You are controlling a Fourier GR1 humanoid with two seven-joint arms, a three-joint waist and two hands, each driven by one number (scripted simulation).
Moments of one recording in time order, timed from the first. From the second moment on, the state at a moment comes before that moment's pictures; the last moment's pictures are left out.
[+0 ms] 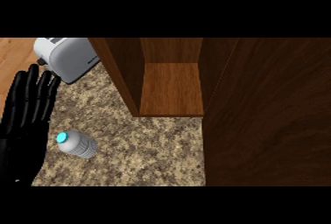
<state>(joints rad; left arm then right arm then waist) -0.04 0.08 -0.03 -2.10 0.02 -0.01 0.03 -0.01 -0.09 -0.01 -2.10 0.00 0.00 -0.01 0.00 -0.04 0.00</state>
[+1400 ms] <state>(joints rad) 0.32 0.42 0.50 -2.04 0.96 -0.56 0.25 0.22 -0.06 0.32 -2.47 0.00 0.08 0.27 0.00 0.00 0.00</state>
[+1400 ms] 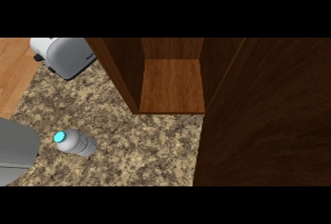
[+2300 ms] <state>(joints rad) 0.15 0.29 0.44 -1.79 0.56 -0.66 0.17 0.18 -0.07 0.41 -2.49 0.03 0.01 0.35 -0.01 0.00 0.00</state>
